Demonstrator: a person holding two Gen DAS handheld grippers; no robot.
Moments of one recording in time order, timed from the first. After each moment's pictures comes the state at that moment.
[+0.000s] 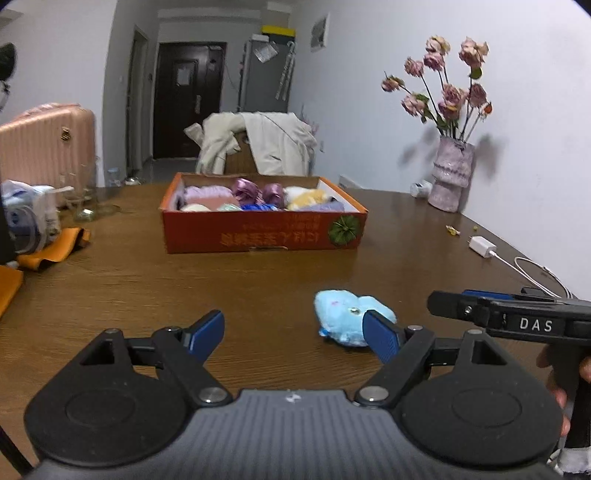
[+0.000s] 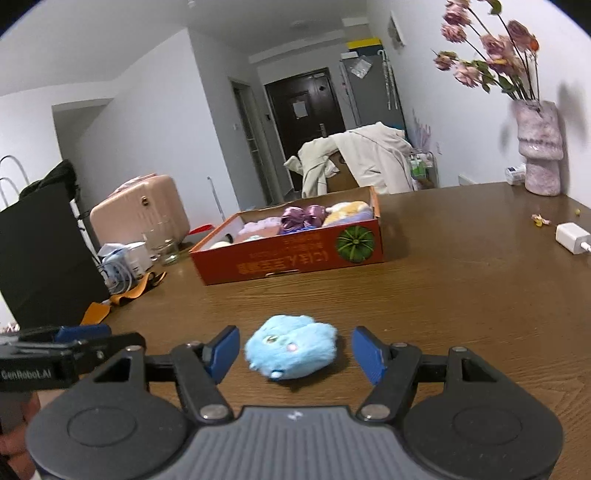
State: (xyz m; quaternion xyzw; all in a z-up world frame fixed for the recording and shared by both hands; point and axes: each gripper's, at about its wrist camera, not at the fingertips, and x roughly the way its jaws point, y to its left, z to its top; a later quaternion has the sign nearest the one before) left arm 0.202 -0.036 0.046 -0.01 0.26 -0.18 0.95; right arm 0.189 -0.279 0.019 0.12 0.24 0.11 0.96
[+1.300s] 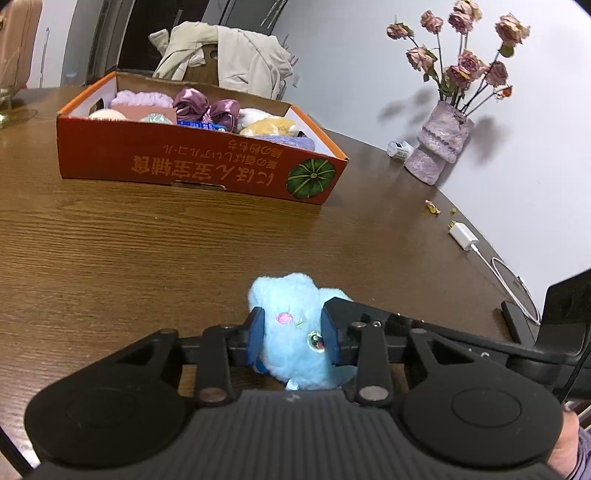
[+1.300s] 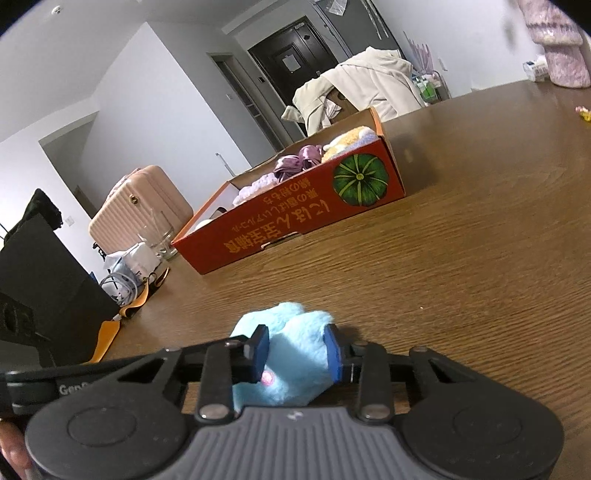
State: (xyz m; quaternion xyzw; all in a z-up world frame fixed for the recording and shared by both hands) left arm 0.305 -0.087 -0.004 -0.09 0.37 -0.24 0.89; right arm 0.288 -0.292 -0.040 0.23 0.31 0.17 0.91
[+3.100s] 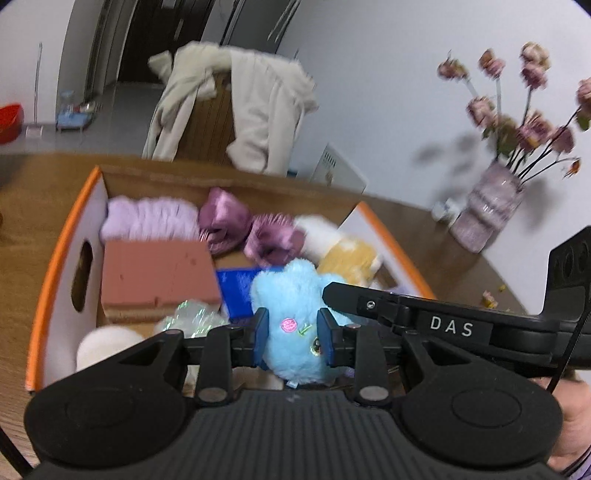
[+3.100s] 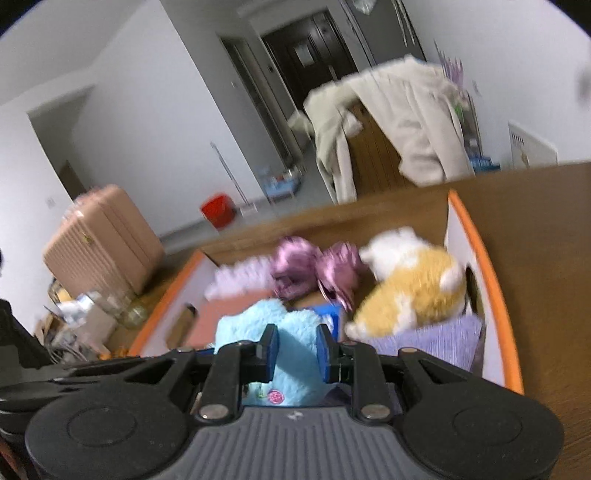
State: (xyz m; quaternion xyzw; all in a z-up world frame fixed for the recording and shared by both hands) left arm 0.540 -0.053 0.030 -0.09 0.37 -0.24 0.89; right arm 0.538 -0.252 0.019 0.17 0.34 0.16 0.91
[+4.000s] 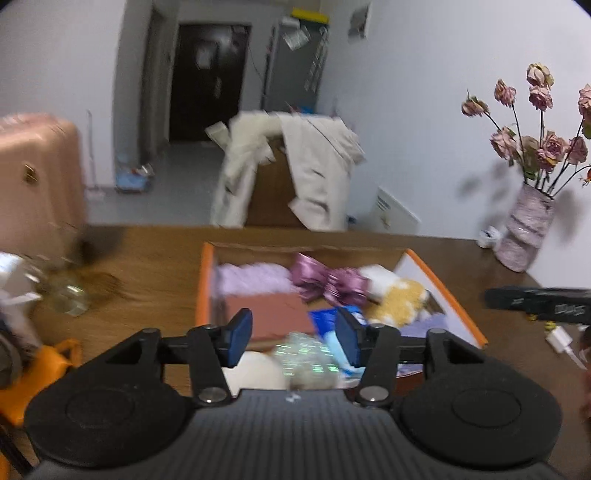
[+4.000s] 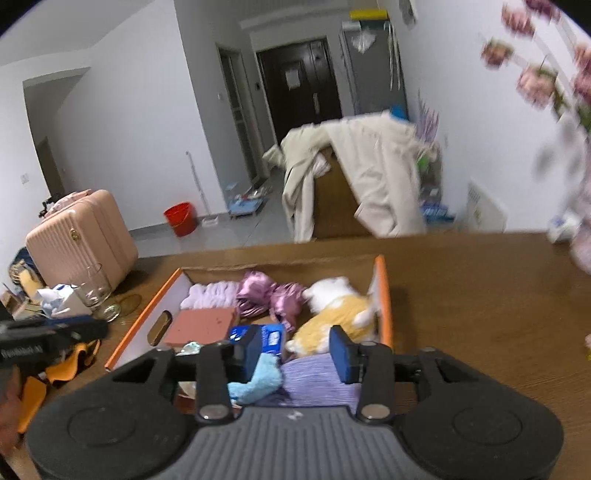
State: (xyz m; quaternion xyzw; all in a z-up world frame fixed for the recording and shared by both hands) left arm 0.460 0.008 0.112 -0.02 0.28 -0.13 0.95; right arm 0.456 -0.284 0.104 0.07 0.29 0.09 0.95
